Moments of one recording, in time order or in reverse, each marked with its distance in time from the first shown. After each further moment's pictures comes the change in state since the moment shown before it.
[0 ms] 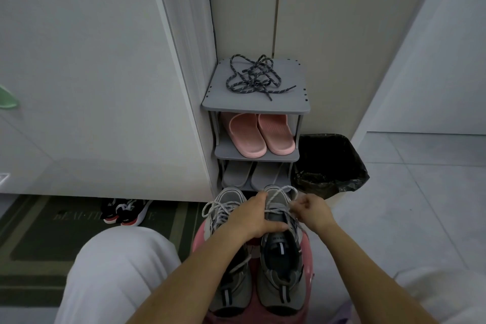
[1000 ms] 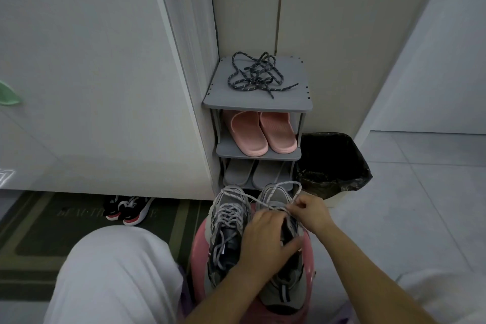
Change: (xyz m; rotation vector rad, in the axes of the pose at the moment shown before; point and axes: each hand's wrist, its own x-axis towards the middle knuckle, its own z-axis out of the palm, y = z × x) left_hand -0.038 0.013 0.053 0.126 0.469 0.267; right_hand 0.003 0.007 0.006 -0.090 -0.006 -0.104
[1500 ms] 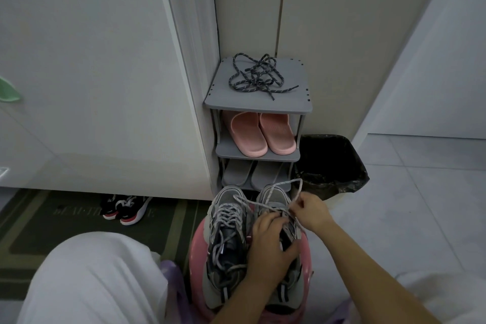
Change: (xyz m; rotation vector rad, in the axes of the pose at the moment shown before) left_hand -0.012 0.009 0.021 -0.336 0.001 -0.186; right_hand 0.005 -0.008 -0.004 -0.237 -0.022 0.012
